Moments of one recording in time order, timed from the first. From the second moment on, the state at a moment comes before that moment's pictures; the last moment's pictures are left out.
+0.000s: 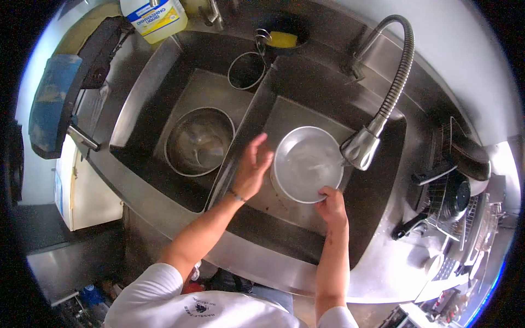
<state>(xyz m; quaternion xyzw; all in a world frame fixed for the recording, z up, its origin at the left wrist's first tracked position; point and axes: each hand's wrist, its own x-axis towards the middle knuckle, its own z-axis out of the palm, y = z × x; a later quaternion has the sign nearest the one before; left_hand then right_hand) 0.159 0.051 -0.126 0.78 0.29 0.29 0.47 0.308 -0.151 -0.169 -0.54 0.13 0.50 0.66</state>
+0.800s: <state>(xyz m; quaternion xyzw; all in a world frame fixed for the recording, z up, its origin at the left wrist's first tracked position) 0.167 -0.137 0.103 0.43 -0.02 0.33 0.84 0.302 -0.146 -0.114 -0.50 0.10 0.43 0.75</state>
